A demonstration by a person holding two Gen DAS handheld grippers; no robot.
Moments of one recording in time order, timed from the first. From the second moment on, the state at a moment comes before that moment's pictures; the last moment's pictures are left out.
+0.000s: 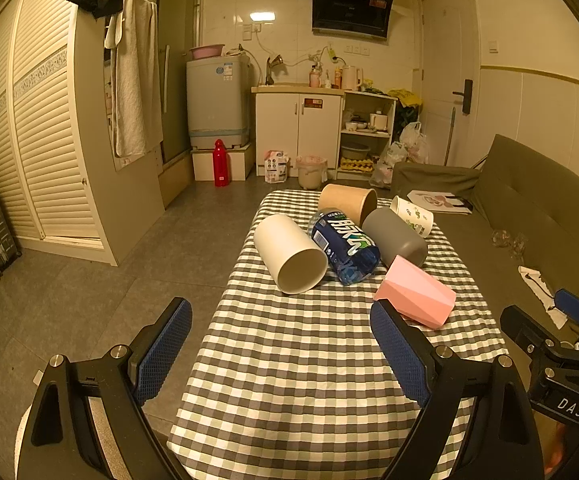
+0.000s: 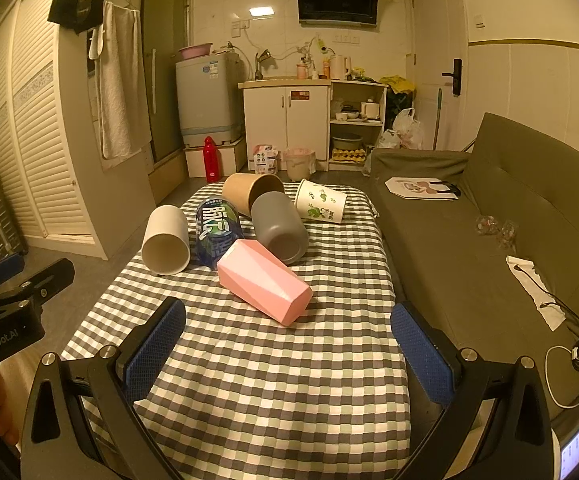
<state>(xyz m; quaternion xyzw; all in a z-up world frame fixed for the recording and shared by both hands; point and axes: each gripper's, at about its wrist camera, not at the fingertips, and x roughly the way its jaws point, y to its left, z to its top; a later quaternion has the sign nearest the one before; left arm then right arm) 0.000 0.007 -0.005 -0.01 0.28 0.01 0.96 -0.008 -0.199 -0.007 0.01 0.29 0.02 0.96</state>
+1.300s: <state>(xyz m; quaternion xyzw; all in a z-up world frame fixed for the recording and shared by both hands) 0.123 0.003 -0.022 -0.02 0.34 0.04 0.94 0.182 -0.212 -0.010 -0.02 0.38 0.05 0.92</state>
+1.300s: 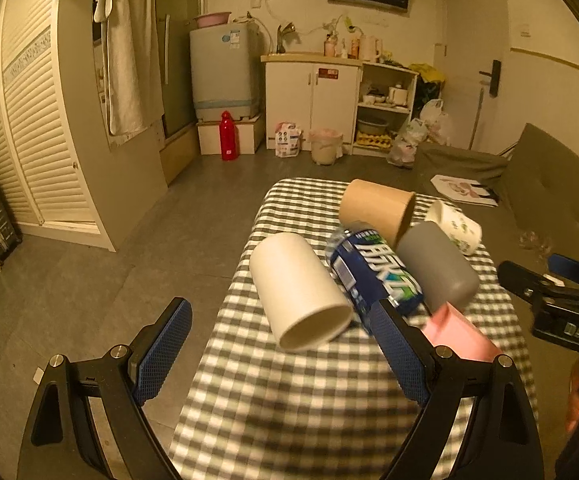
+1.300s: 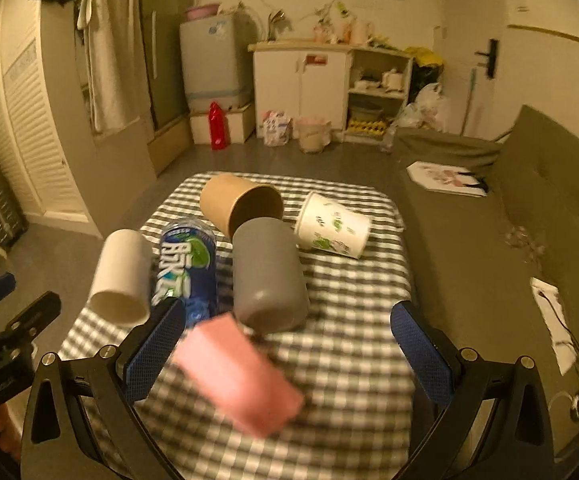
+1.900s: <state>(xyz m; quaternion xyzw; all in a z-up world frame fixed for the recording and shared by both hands) 0.177 0.005 -0.056 -0.03 0.38 0.05 0.92 0.271 -0.187 -0.091 -0.03 0.50 0.10 0.86</state>
